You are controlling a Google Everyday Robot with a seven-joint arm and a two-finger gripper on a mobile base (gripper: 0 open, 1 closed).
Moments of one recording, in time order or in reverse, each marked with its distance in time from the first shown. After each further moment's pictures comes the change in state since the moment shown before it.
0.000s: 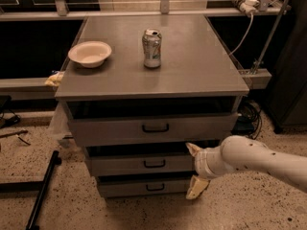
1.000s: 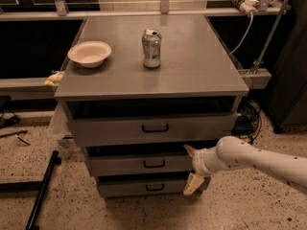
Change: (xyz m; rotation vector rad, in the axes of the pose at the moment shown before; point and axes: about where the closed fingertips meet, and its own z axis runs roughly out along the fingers) arm 0.035 -0.020 0.071 -0.030 -0.061 0.026
